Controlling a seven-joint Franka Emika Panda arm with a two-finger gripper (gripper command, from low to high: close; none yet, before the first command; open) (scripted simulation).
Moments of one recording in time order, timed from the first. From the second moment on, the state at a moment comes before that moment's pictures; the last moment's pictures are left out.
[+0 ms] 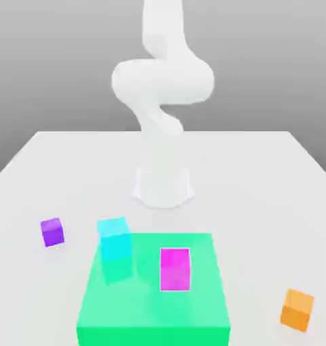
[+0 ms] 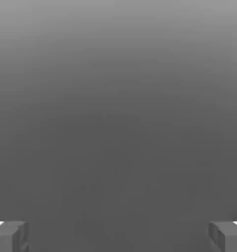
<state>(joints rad) 0.04 -0.71 0.01 -2.31 0.00 2.33 0.75</state>
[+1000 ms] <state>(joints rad) 0.36 0.39 0.13 -2.38 -0.13 2.76 0.33</state>
